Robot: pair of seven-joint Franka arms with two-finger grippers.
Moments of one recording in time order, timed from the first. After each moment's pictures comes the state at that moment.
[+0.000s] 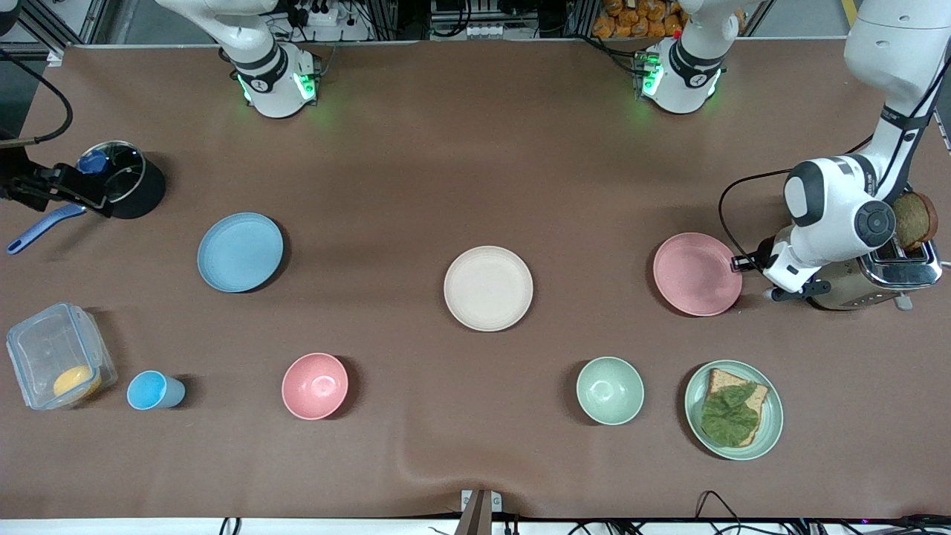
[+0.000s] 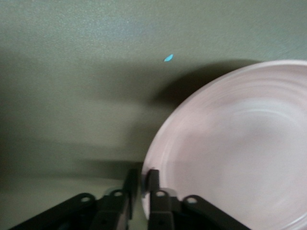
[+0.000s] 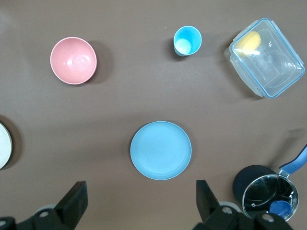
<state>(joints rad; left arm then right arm) 0.28 0.38 -0.15 -2.22 -0.03 2.46 -0.02 -0.06 0.05 0.04 -1.47 0.00 1.52 0.09</state>
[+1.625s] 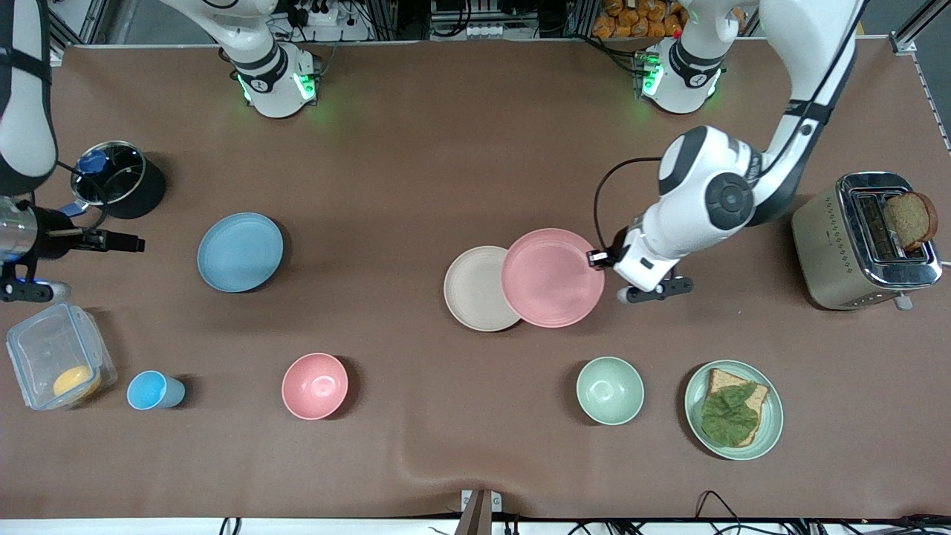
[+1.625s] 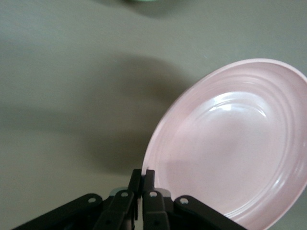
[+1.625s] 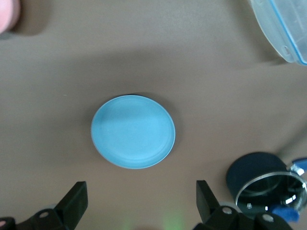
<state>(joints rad) 0.05 0.38 -0.54 -1.90 -0.10 2.25 -0.60 -0.19 0.26 0.02 -1.64 0.00 1.61 -0.08</state>
